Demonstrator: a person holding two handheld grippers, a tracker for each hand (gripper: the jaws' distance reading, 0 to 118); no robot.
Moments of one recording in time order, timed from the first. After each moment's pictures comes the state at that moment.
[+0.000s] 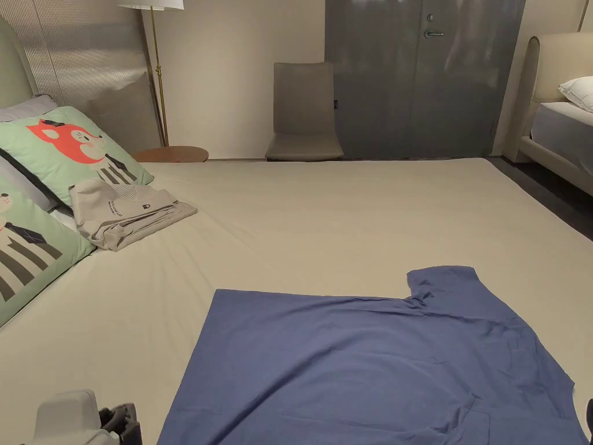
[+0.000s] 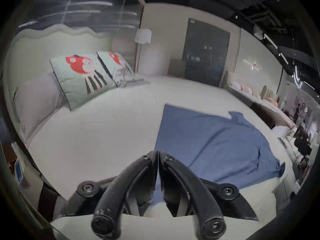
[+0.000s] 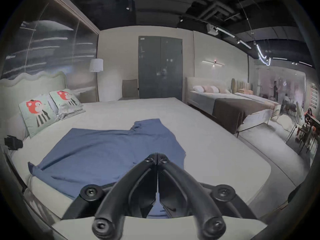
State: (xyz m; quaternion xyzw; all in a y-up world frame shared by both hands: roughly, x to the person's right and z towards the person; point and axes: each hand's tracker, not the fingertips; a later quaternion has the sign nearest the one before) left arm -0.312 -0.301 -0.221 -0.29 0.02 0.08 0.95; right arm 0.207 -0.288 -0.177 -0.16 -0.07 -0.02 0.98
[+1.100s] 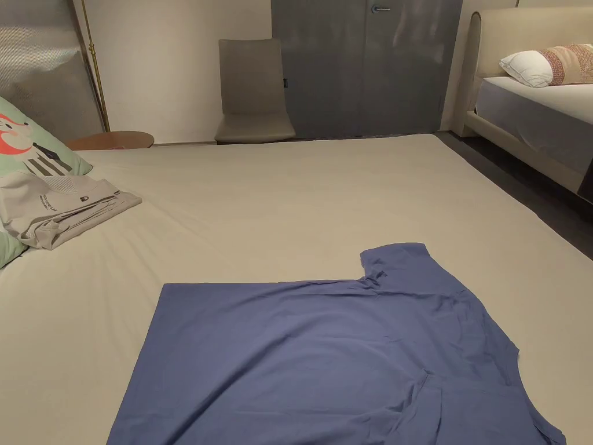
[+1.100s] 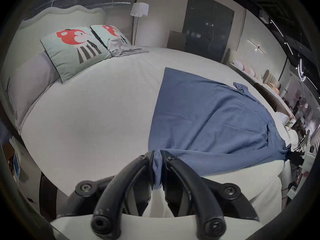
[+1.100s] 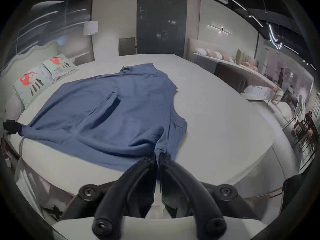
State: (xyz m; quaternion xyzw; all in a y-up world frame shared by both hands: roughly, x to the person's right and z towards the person) left arm -0.307 -0.354 -0.223 -0.38 0.01 0.08 0.92; right arm 0.244 -0.368 -0.161 -0.34 -0.07 -0.01 0.94
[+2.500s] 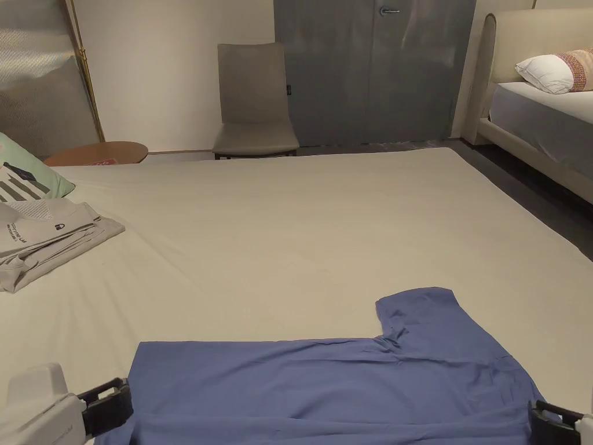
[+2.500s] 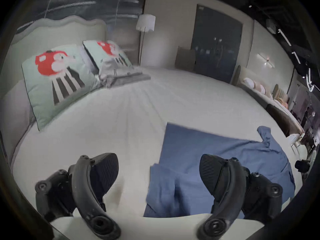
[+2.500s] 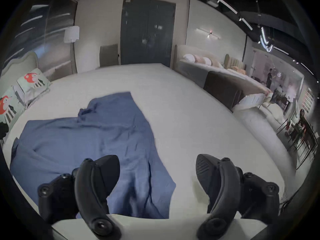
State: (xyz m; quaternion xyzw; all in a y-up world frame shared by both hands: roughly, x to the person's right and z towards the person) left arm -0.295 -0.317 -0.464 -0.28 0.06 0.08 0.95; right arm 0.297 -0.337 -0.398 -0.29 -0.14 -0.01 0.95
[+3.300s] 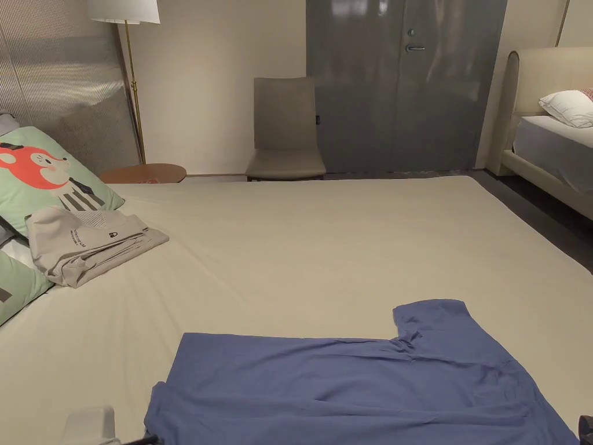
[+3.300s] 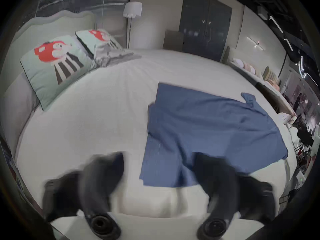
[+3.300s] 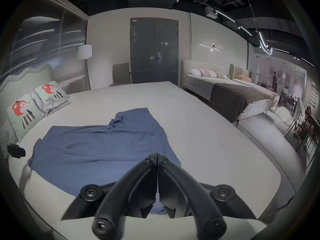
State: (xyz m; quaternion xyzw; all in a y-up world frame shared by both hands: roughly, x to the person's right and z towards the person) left arm -0.299 -0.340 -0.369 -0.40 0.01 0.06 0.91; right arm 0.264 -0.302 -0.300 -0.24 -0.09 -0.03 0.97
